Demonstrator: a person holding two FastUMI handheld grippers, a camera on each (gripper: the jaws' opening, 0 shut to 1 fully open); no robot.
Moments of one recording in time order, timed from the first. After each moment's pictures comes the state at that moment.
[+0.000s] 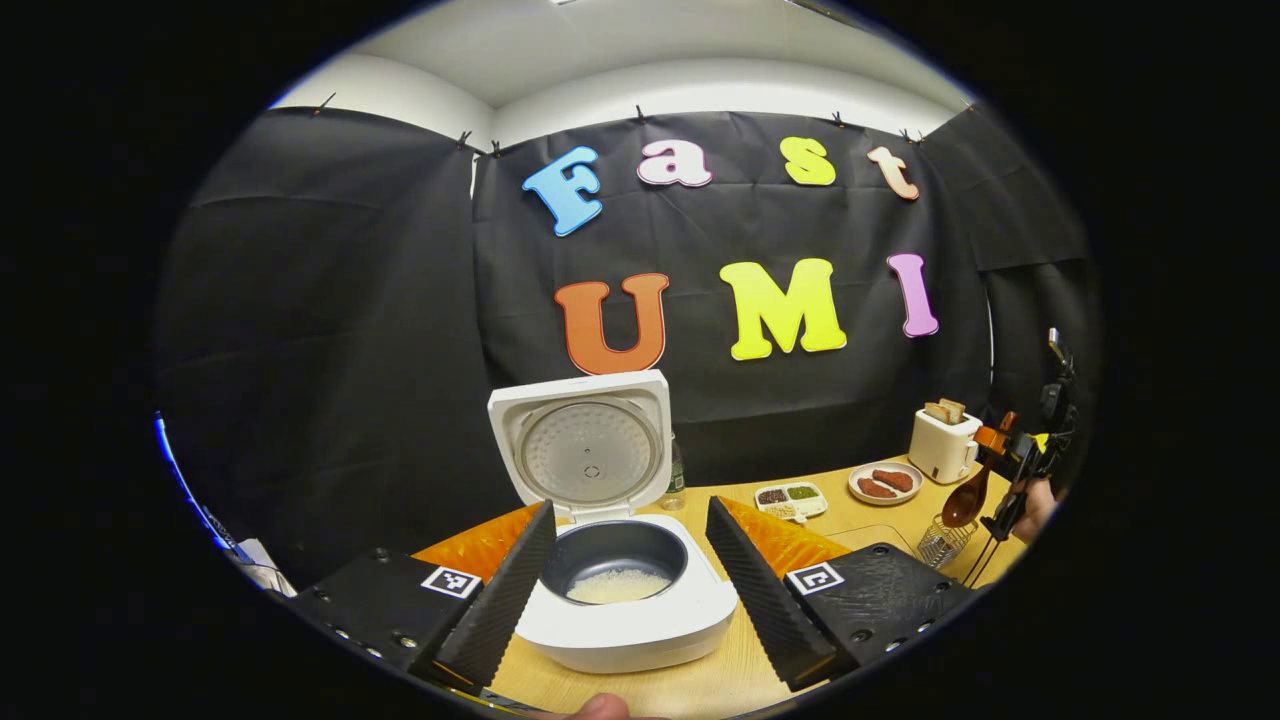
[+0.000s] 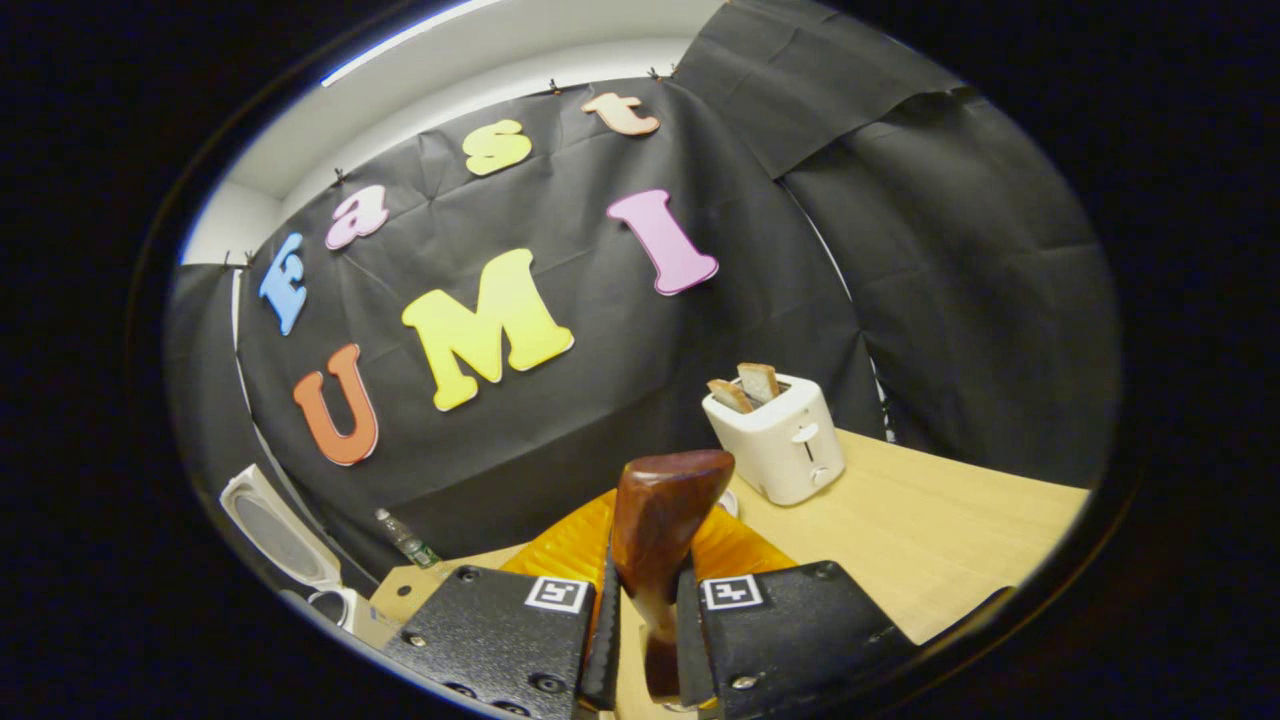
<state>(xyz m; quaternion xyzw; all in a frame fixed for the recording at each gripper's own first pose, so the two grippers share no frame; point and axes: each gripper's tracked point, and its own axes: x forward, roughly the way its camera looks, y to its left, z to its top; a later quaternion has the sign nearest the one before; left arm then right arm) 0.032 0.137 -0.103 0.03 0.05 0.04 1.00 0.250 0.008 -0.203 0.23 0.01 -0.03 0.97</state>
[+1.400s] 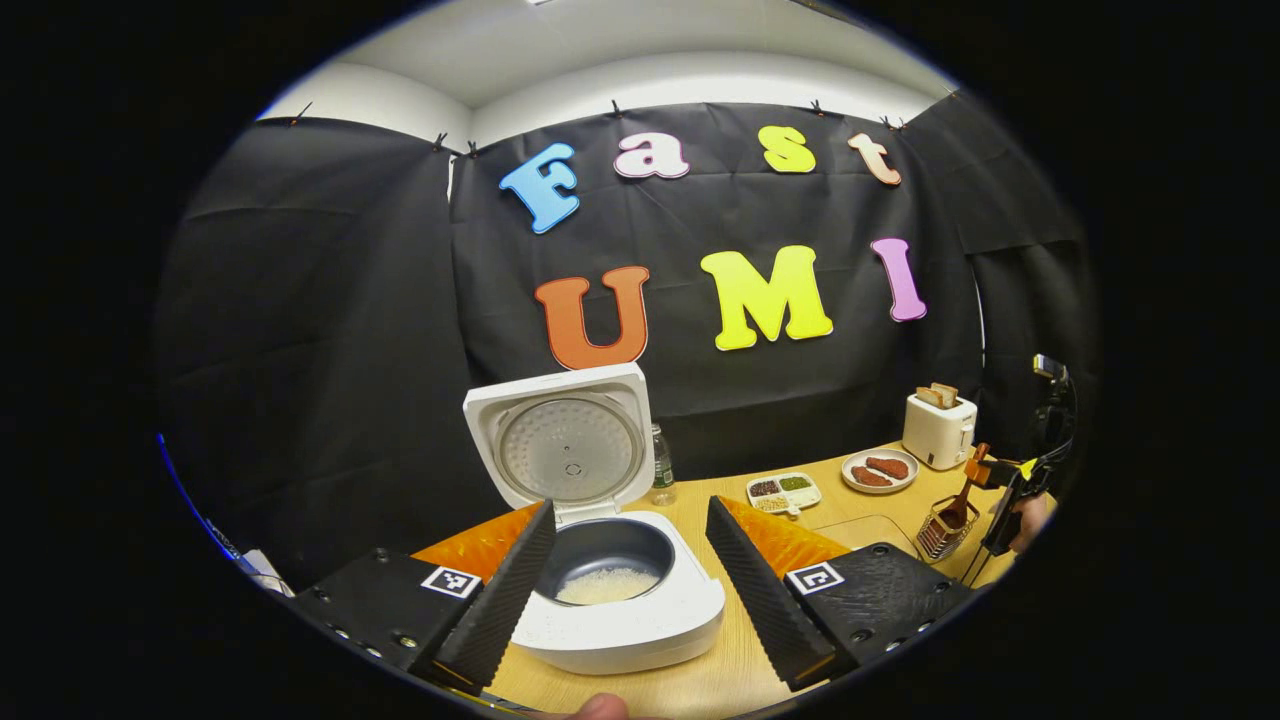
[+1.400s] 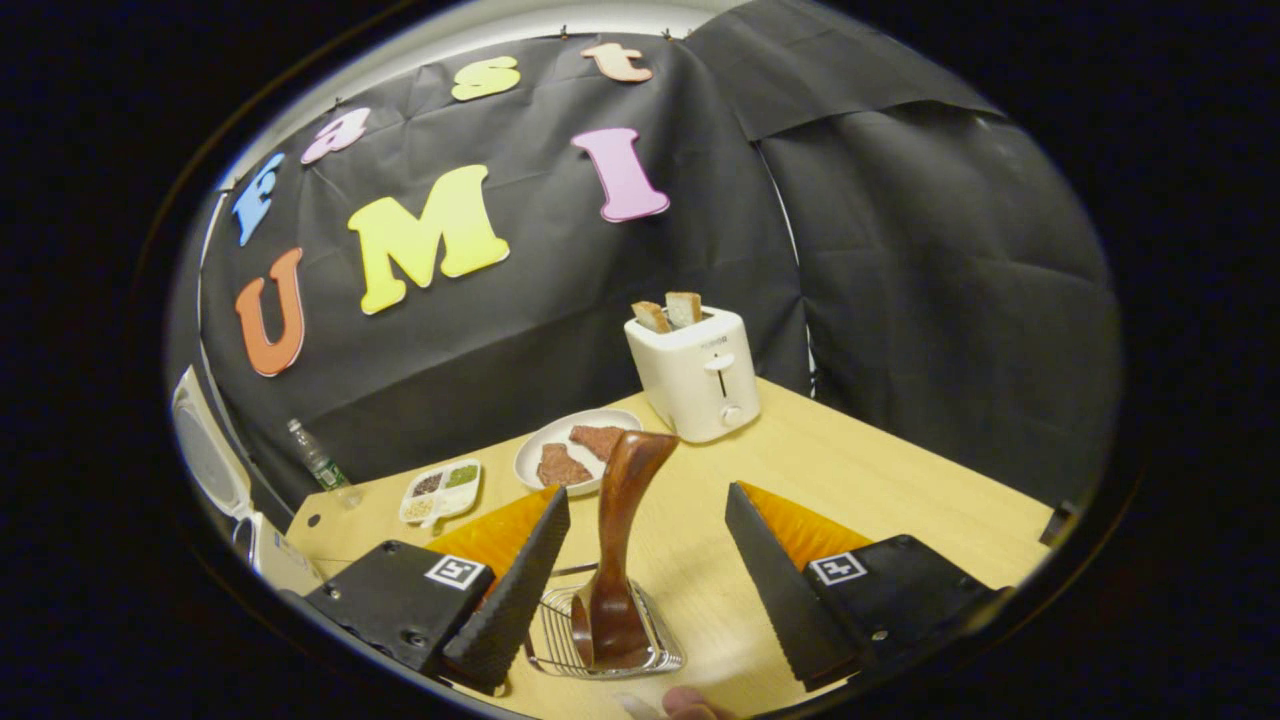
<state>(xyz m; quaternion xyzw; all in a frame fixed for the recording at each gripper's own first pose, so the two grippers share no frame) 0.040 0.125 -0.108 0.05 0.05 0.03 1.00 0.218 -0.022 -0.266 0.15 0.11 -0.11 0.98</state>
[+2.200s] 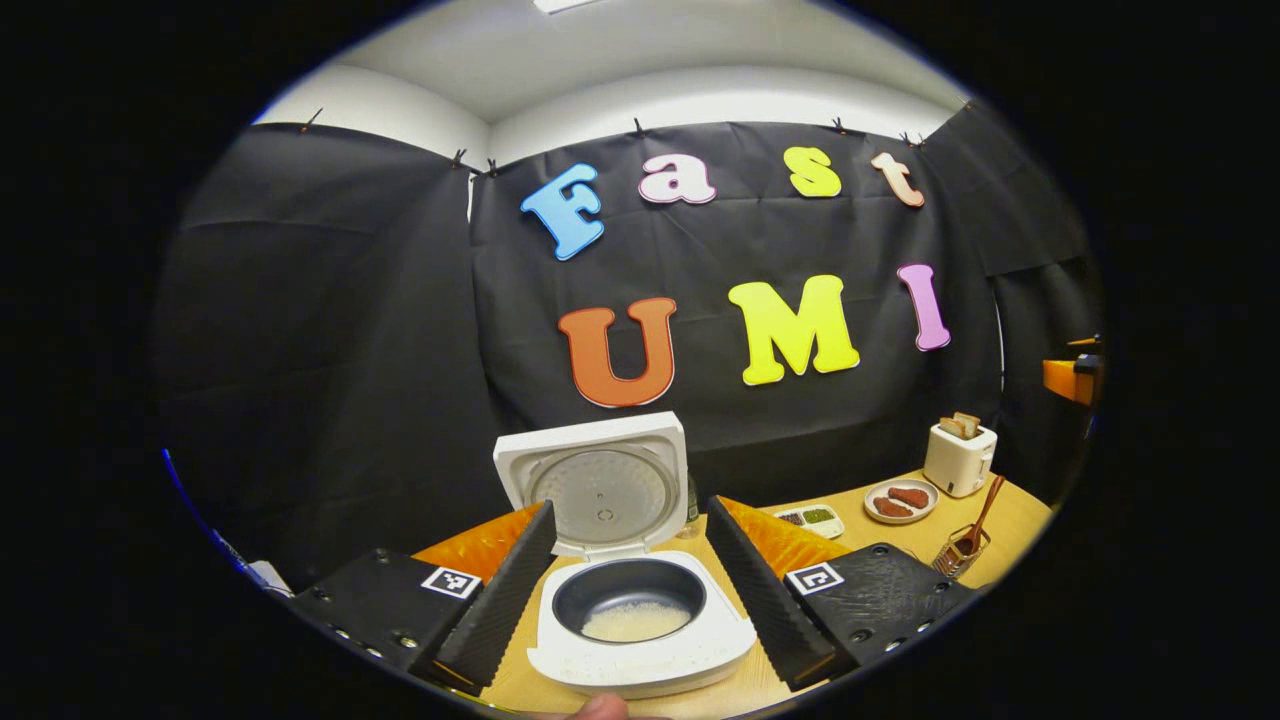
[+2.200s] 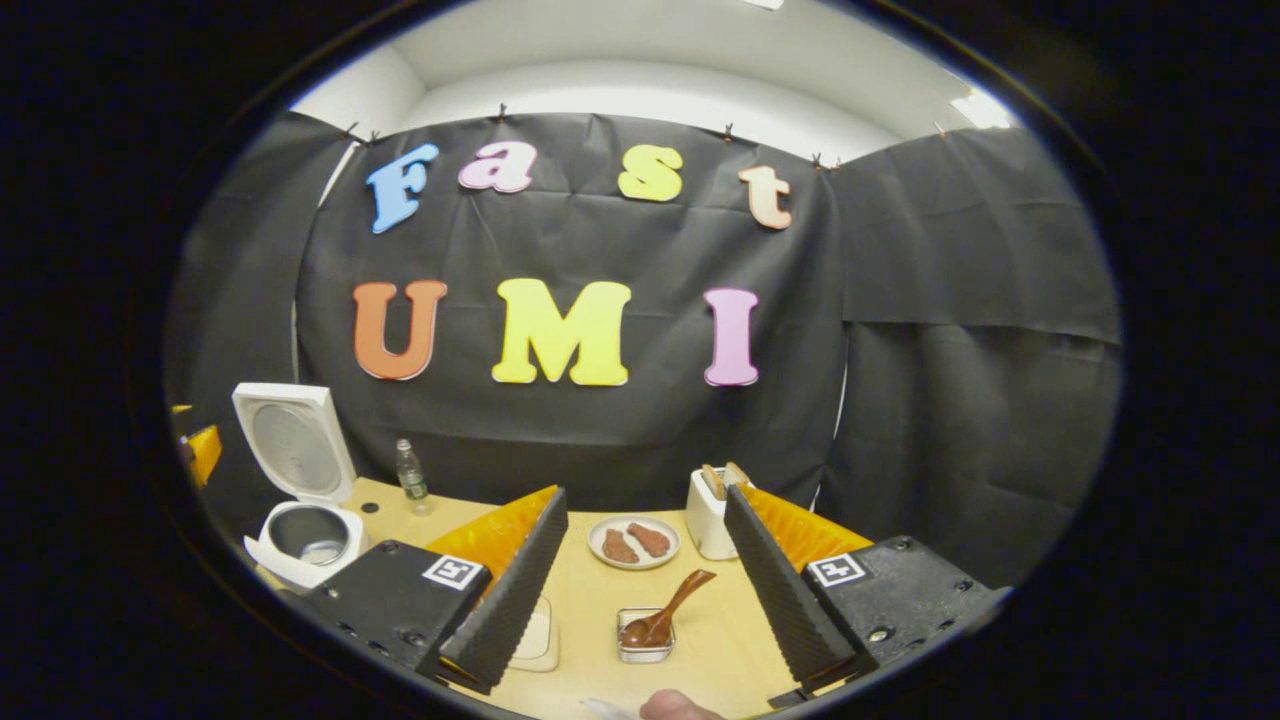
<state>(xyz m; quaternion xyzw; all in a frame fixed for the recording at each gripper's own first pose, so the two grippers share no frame) 0.070 0.159 -0.051 0.05 0.02 0.05 1.00 0.066 0.086 -0.022 -0.04 0.02 -0.04 1.00</state>
